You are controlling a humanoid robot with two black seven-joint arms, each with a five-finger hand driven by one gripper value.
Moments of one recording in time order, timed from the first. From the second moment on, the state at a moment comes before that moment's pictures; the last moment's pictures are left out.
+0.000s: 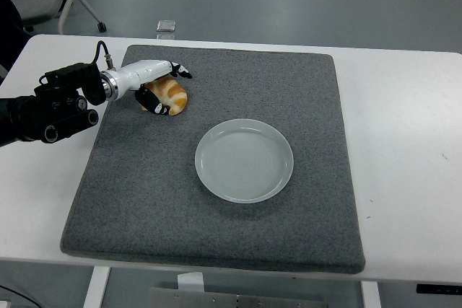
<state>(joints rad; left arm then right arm) -1.12 0.43 0.17 -0.74 1.03 0.17 -0.31 0.06 0.00 -0.15 0.15 0.03 -0.02 -0.06</state>
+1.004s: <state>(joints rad) -1.16 0.44 0.16 -0.74 1.03 0.21 -0.31 0.06 0.00 -0.15 0.15 0.03 -0.02 -0.06</state>
